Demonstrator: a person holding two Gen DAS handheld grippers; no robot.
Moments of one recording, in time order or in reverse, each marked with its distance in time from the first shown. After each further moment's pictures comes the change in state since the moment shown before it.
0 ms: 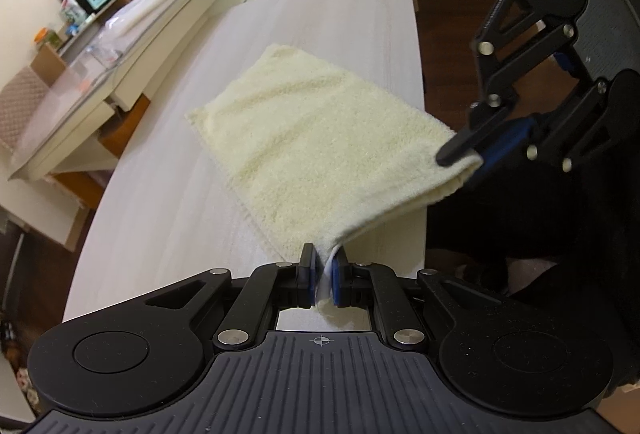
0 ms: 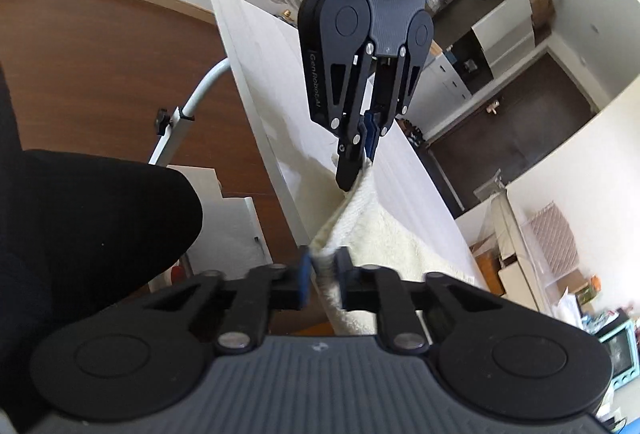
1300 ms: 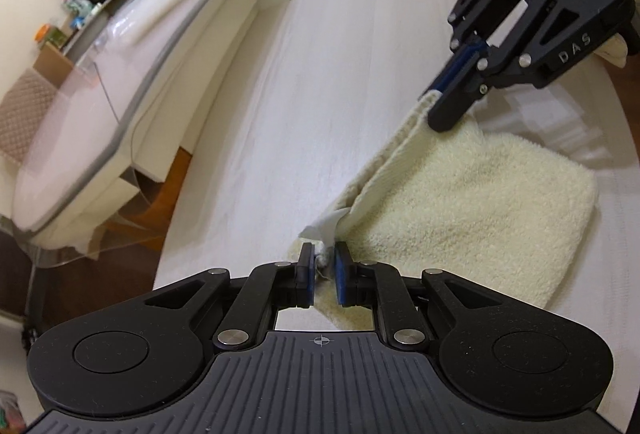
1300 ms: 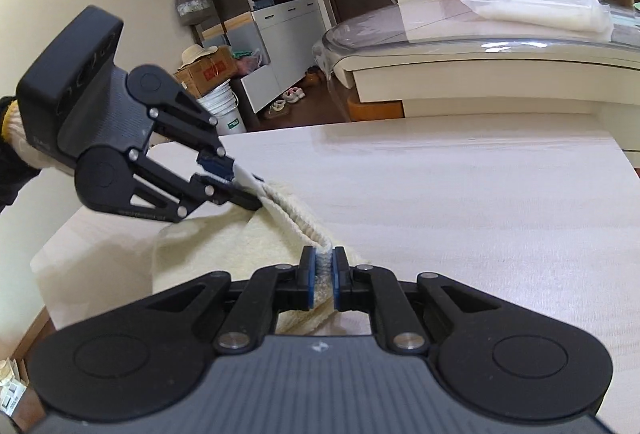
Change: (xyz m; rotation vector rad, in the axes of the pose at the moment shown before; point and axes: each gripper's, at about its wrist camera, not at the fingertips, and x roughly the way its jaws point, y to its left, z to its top) left arm 0.126 0.122 0.122 -0.018 0.094 0.069; right arm 0.063 -0.239 -0.181 1.118 -0.010 0.143
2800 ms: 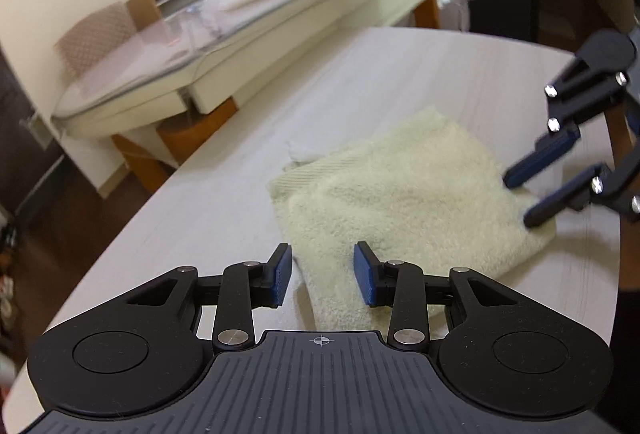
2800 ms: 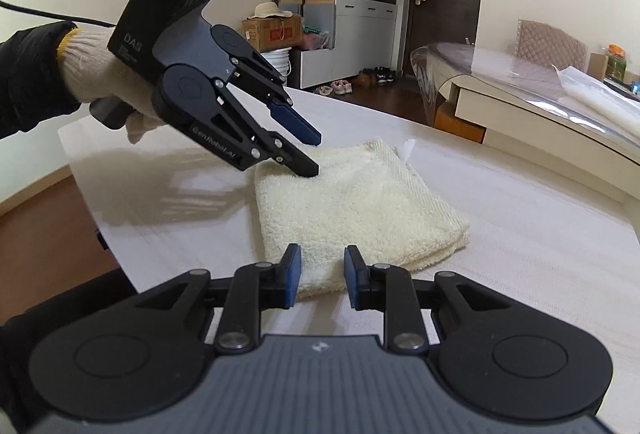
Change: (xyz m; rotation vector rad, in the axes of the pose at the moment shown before) left arm -0.052 -0.035 -0.059 -0.397 -0.178 0.113; right arm -0.022 0.084 -0.042 -0.401 0.019 0.005
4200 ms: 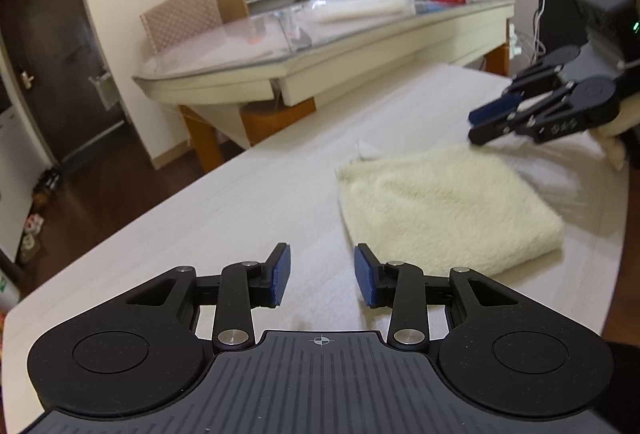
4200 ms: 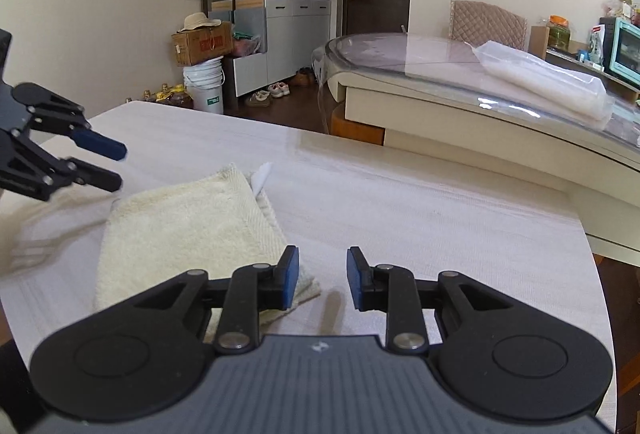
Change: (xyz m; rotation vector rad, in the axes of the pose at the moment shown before) left arm -0.043 0.001 -0.033 -0.226 -0.065 0.122; right arm 0.029 -0.098 0.017 0.145 -0.002 -0.128
